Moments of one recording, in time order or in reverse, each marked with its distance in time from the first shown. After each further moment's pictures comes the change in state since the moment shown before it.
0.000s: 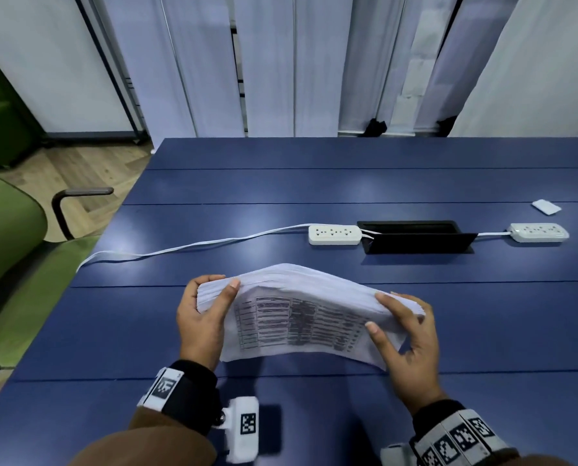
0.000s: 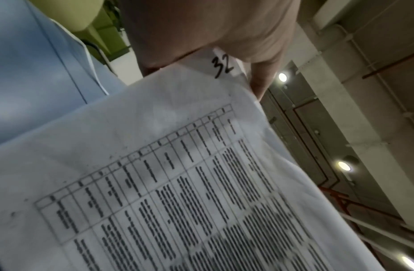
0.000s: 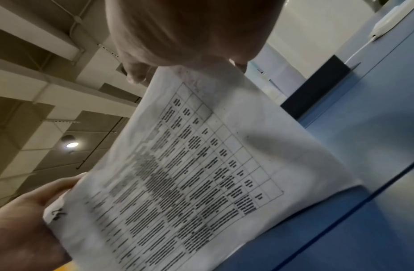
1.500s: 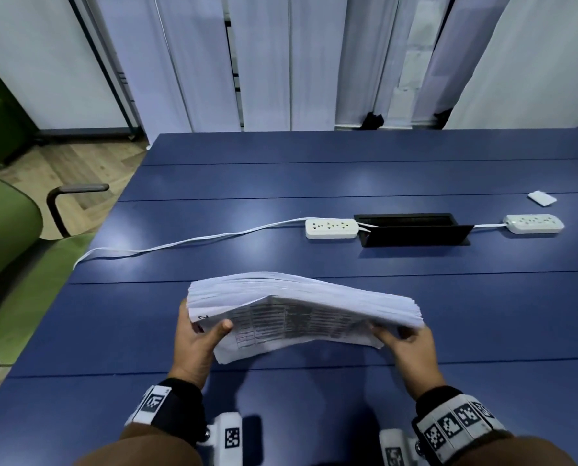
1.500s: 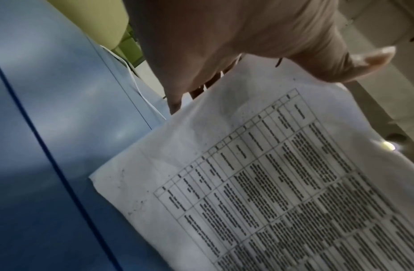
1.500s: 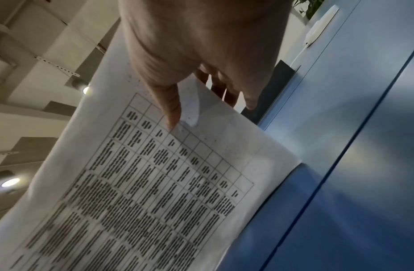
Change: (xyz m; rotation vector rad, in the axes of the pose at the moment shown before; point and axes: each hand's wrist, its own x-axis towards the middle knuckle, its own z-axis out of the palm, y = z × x) left_hand -0.015 -0.037 -0.036 -0.094 -0.253 -0.072; right_hand -0.011 0.044 -0.001 0.345 -0.003 0.531
